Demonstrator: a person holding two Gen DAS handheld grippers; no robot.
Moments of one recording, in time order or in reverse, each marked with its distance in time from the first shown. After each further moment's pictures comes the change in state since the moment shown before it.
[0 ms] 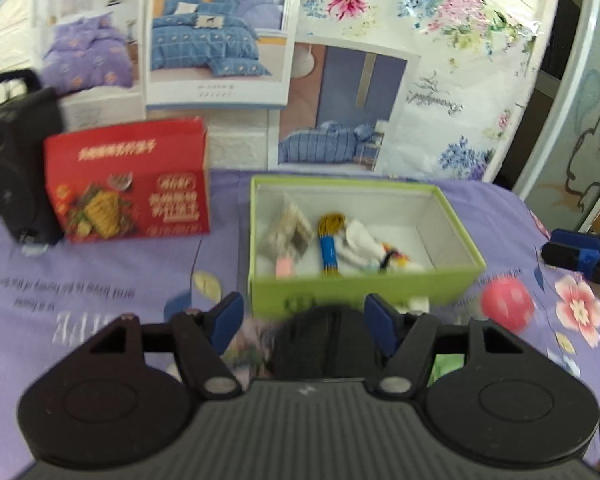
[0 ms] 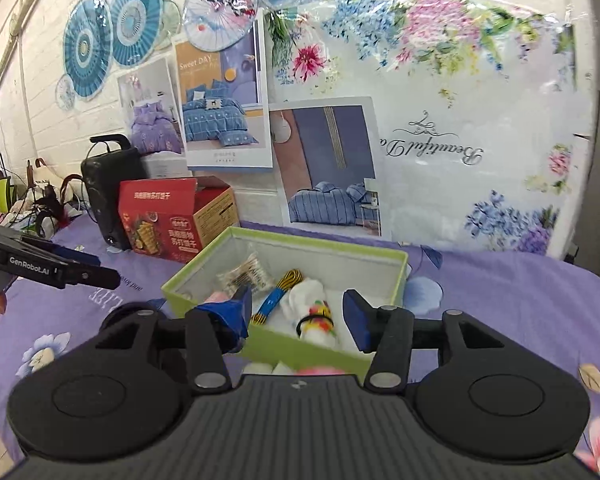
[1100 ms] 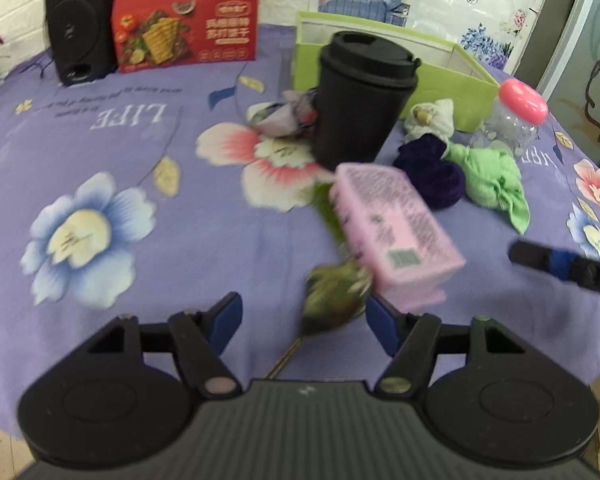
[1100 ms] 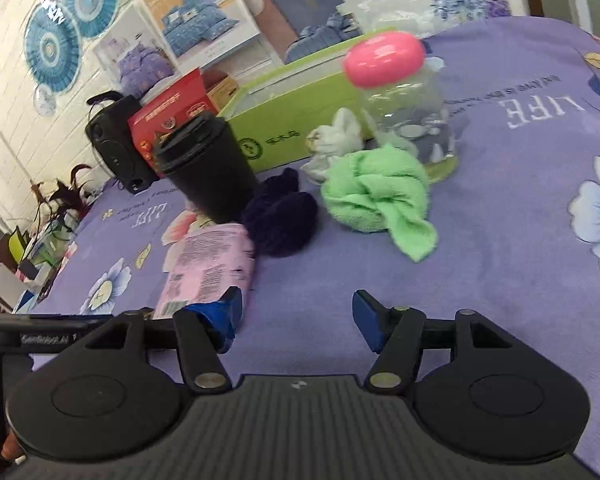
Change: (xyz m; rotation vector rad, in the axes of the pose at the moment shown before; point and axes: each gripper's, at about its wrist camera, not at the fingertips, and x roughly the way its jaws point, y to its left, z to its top) left arm -0.037 0.018 -0.181 -0.060 0.179 0.063; right arm -0.005 0.089 -0.166 0.373 0.154 0.060
